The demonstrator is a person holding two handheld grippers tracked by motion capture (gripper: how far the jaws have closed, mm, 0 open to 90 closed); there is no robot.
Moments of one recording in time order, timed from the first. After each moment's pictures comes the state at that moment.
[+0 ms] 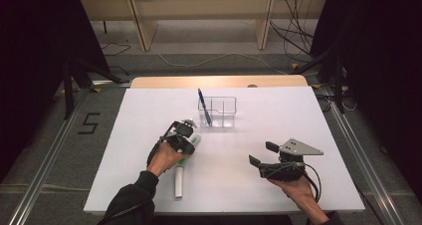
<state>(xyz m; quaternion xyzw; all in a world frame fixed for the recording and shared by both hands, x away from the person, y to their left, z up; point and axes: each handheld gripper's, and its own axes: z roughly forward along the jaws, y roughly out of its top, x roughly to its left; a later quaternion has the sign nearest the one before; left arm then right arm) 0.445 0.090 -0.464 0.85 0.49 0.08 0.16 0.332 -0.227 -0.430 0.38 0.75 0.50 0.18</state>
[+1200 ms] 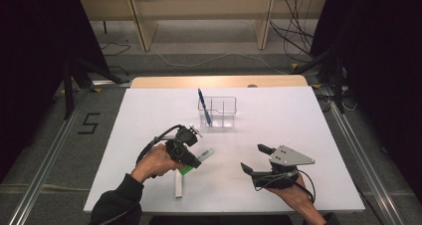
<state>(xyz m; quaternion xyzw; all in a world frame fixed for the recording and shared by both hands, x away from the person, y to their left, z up) 0.397 0.084 -0.409 0.92 0.33 -0.03 0.20 0.313 -0.204 -0.424 0.30 0.78 0.50 0.22</state>
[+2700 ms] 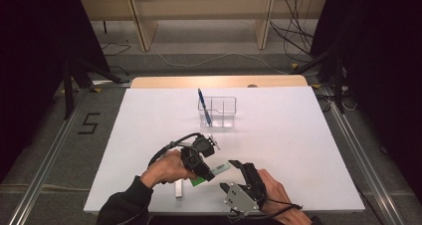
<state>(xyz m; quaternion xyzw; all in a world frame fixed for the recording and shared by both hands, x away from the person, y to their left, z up) 0.372 0.043 -0.400 0.95 0.26 -0.07 0.18 0.269 -0.126 -0.454 0.03 0.85 0.32 0.43</state>
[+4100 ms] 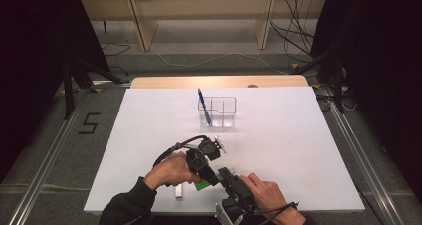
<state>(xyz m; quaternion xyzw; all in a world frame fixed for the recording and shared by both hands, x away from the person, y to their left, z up) 0.365 0.030 -0.397 0.95 0.25 -0.09 0.17 0.258 -0.106 -0.479 -0.12 0.80 0.19 0.55</state>
